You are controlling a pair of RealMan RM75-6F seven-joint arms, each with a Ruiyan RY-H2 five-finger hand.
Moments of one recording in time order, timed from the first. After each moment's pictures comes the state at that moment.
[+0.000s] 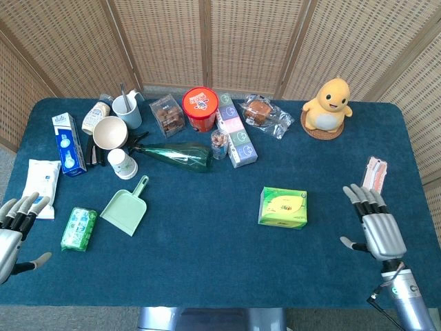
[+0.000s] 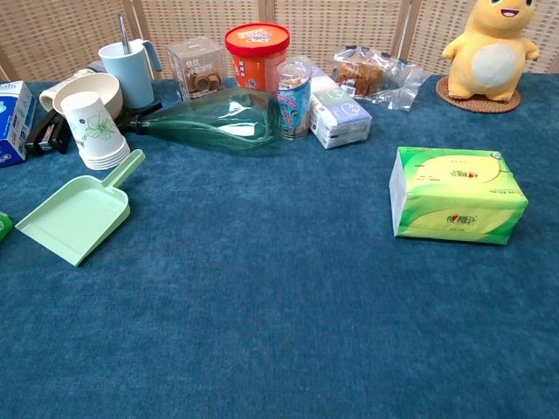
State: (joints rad) left arm -0.07 -0.90 0.04 -1.84 1.63 1.48 0.05; right arm 0.22 -1.22 0.06 -1.52 -1.51 1.35 0.05
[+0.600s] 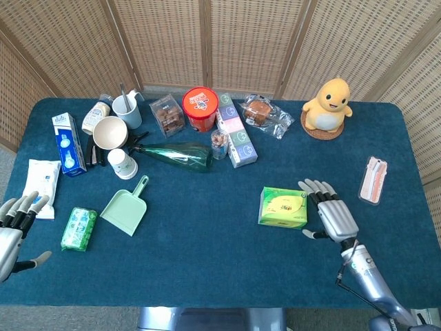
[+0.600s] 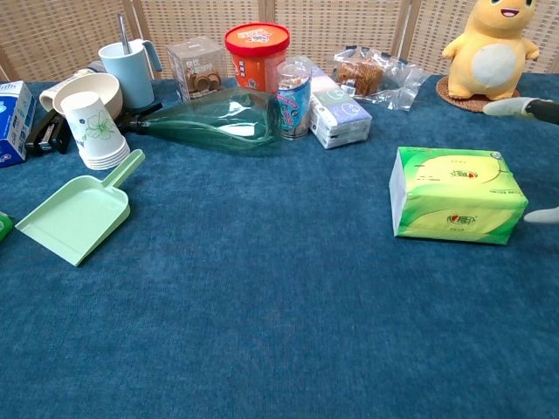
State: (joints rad) left arm -0.07 -0.90 0.03 -1.85 1.60 1.47 0.06; right arm 0.39 -1.35 0.11 -1.50 -1.43 1.12 0.04
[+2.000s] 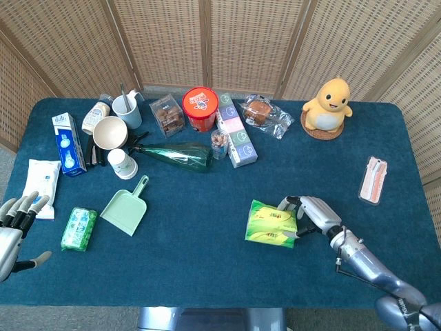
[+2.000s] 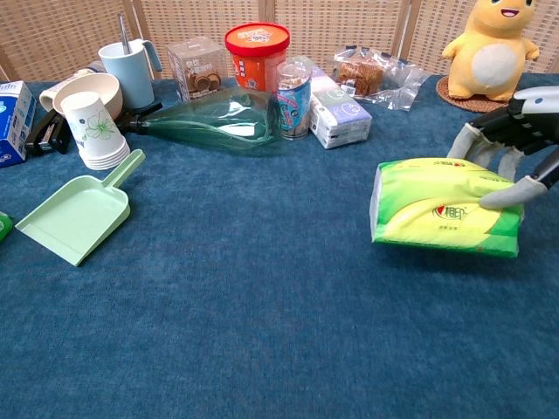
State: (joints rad) left arm -0.07 -0.90 0.03 -1.85 1.60 1.46 0.06; right arm 0.58 -1.12 0.16 -1.71 -1.36 0.69 0.49
